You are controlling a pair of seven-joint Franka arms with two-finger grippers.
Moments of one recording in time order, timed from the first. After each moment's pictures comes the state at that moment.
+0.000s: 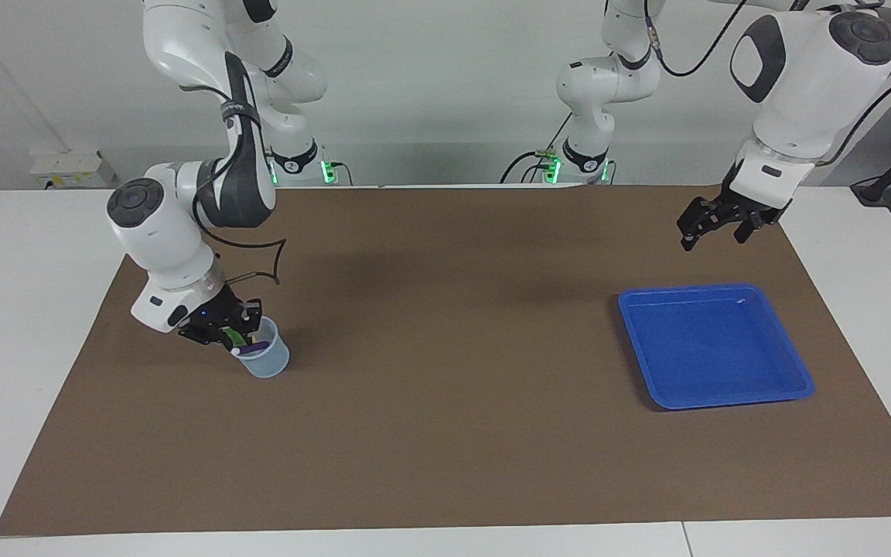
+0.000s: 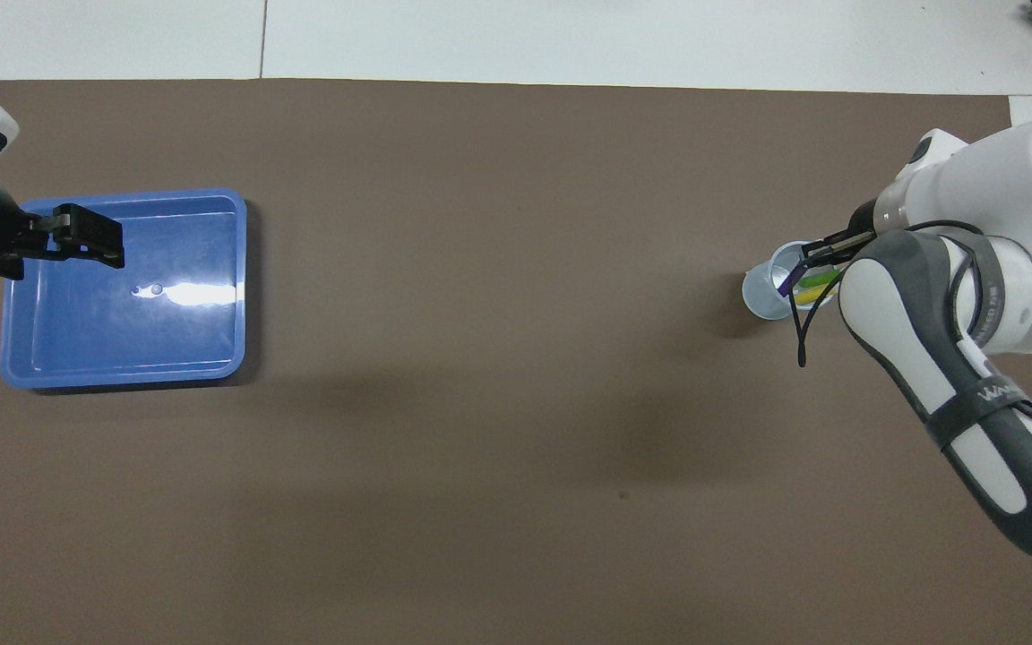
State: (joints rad) left arm 0.06 0.07 -0.14 -1.58 0.03 1.65 -0.14; right arm -0.03 0.28 0.04 -1.80 0.04 2.15 -0.27
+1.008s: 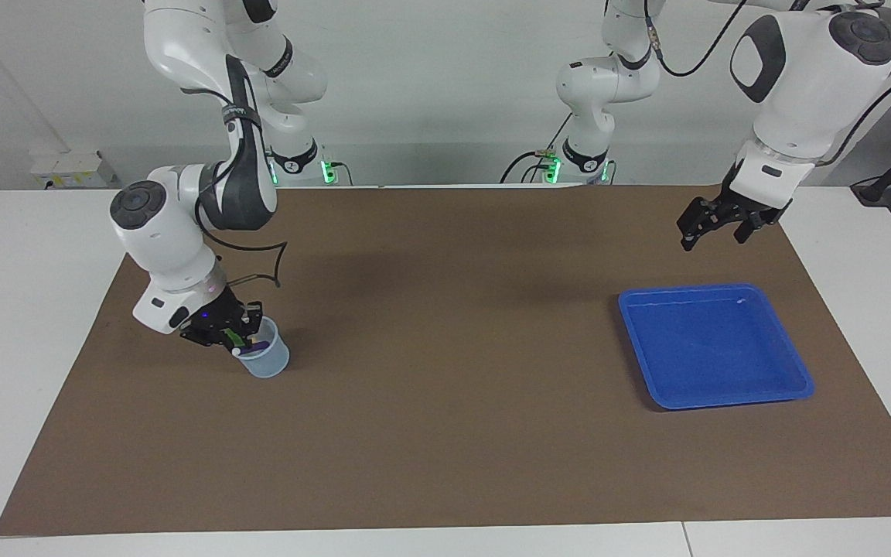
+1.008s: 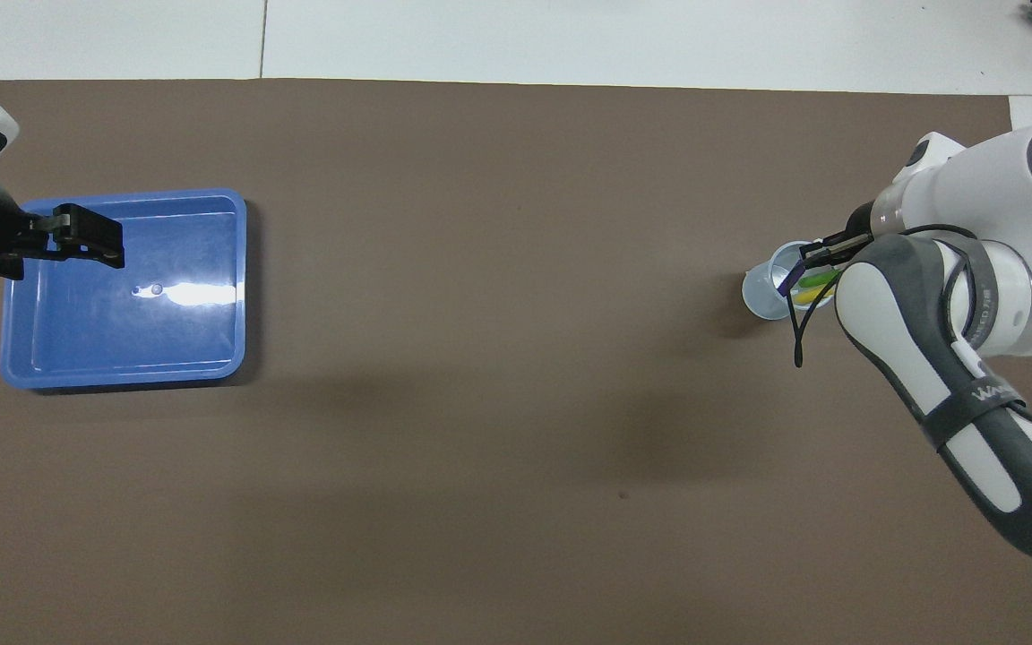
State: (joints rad) left arm 0.06 0.07 -0.14 -1.58 0.03 1.65 -0.14; right arm -0.03 0.29 0.04 -1.82 0.04 2.17 -0.27
